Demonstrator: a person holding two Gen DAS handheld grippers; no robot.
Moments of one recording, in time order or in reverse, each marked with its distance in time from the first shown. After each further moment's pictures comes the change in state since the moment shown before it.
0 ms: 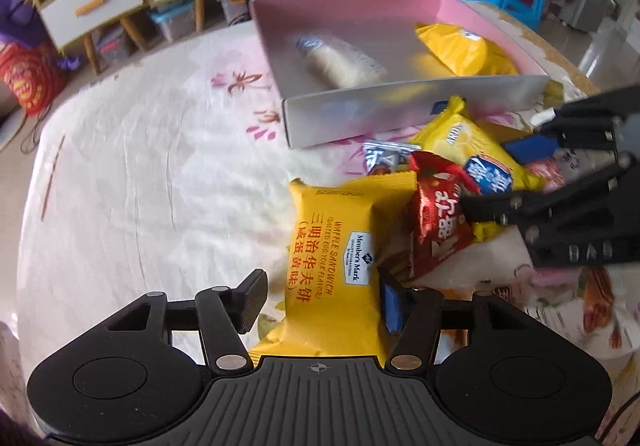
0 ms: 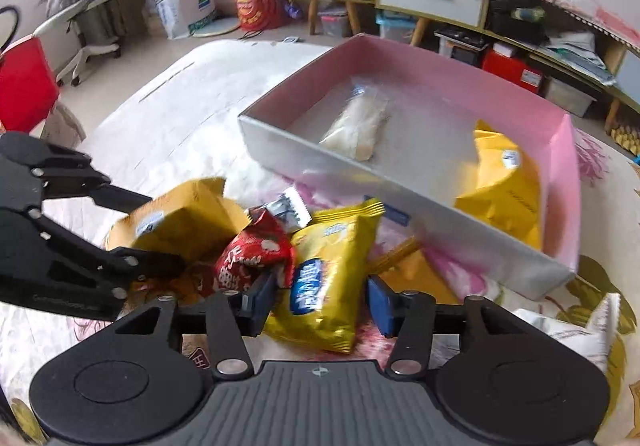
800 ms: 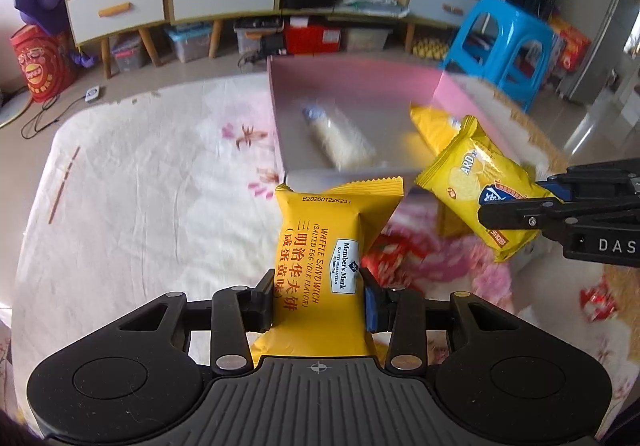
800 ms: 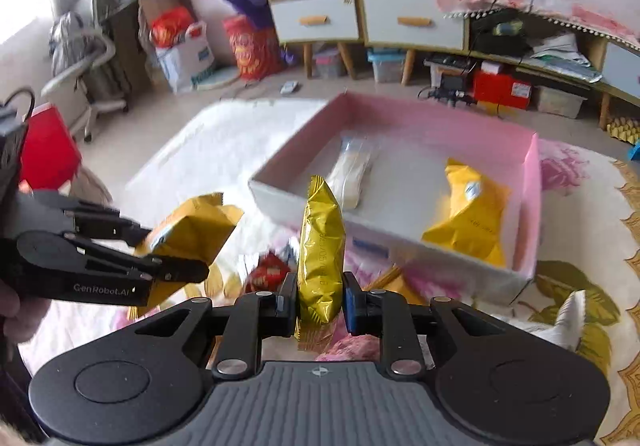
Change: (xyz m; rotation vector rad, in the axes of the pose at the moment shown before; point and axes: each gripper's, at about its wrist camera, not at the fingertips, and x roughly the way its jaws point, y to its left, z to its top) left arm -0.045 0.003 0.017 -0.132 -0.145 -0.062; right arm -0.059 -0.023 0.007 0.126 -0.142 0.061
